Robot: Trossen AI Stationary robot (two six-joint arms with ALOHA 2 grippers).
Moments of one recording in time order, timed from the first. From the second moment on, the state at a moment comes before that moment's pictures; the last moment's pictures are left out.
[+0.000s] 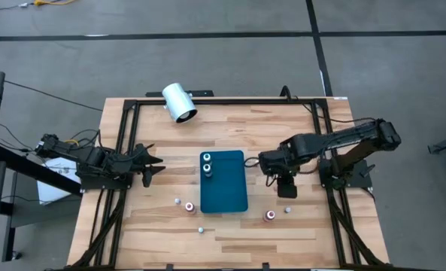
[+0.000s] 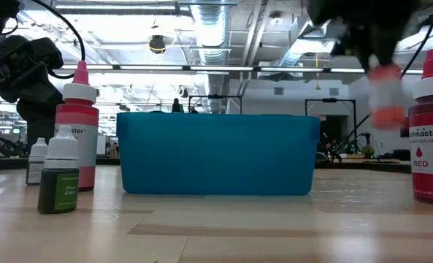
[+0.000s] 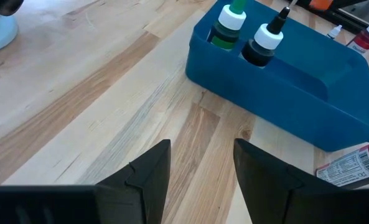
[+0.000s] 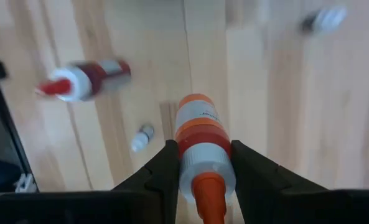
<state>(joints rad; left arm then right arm) -0.28 0.17 0.17 -0.58 -0.45 -0.63 0.17 1.47 1.29 -1.28 -0.15 0.20</state>
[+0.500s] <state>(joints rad) -0.28 0.17 0.17 -0.58 -0.45 -0.66 0.14 1.47 1.62 -1.12 0.00 -0.05</state>
